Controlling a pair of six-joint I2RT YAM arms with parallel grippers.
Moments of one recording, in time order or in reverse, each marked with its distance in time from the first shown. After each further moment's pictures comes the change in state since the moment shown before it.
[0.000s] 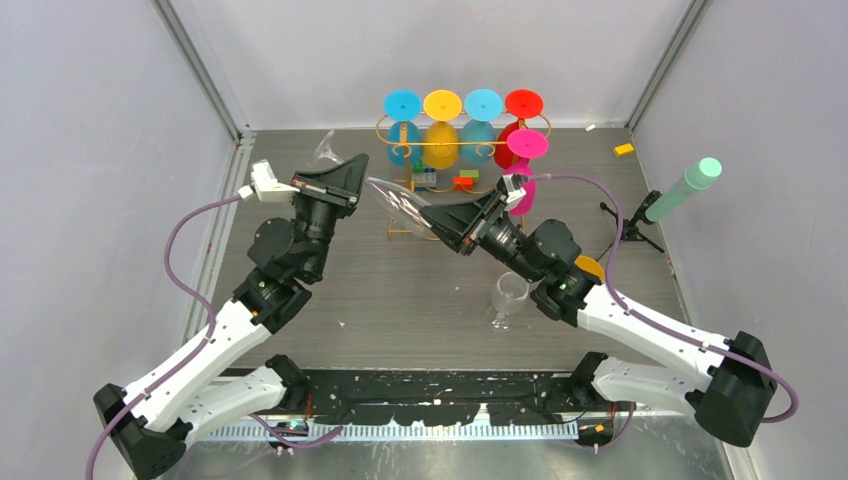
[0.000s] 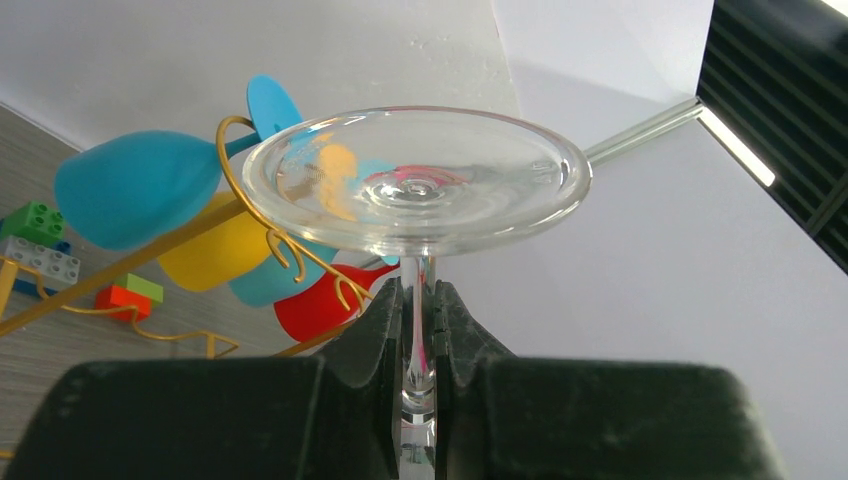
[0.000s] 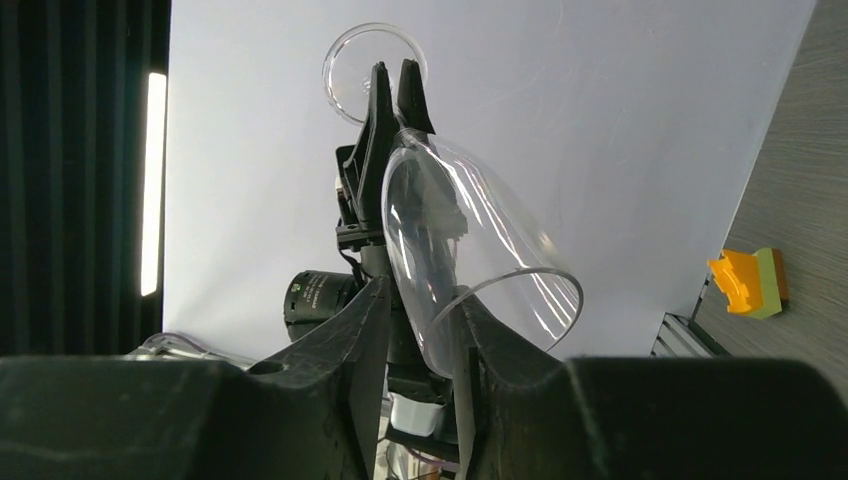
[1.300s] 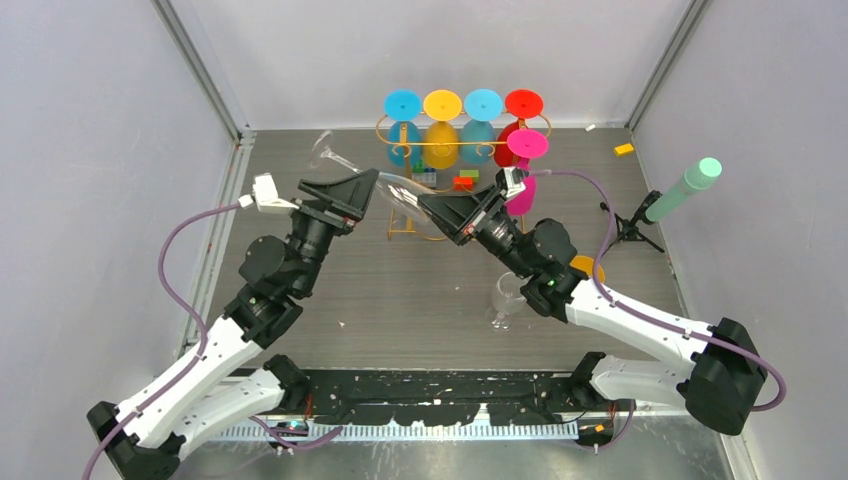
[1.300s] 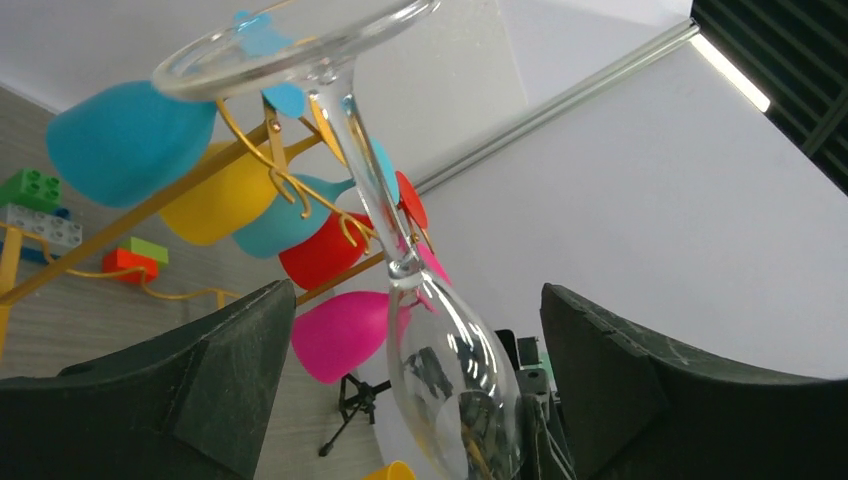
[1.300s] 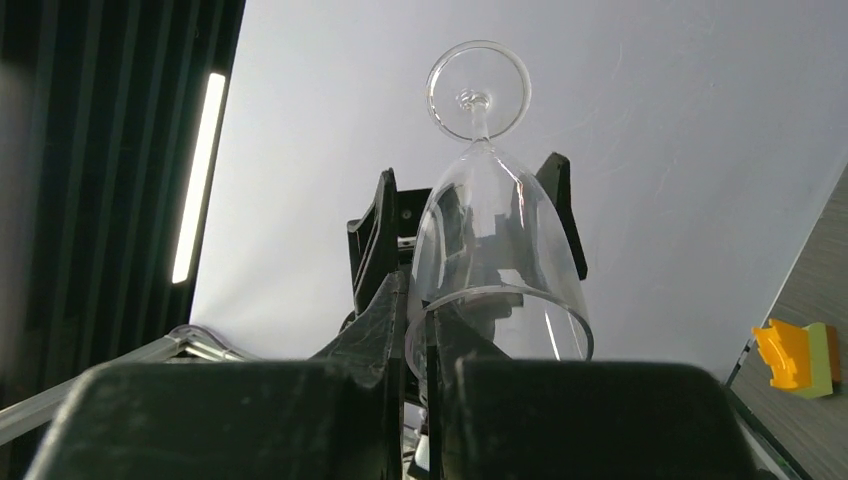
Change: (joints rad) left arm 0.004 -0.095 -0.082 -0.010 0.114 0.026; right arm 0.006 0.087 -0.001 0.237 0.042 -0.010
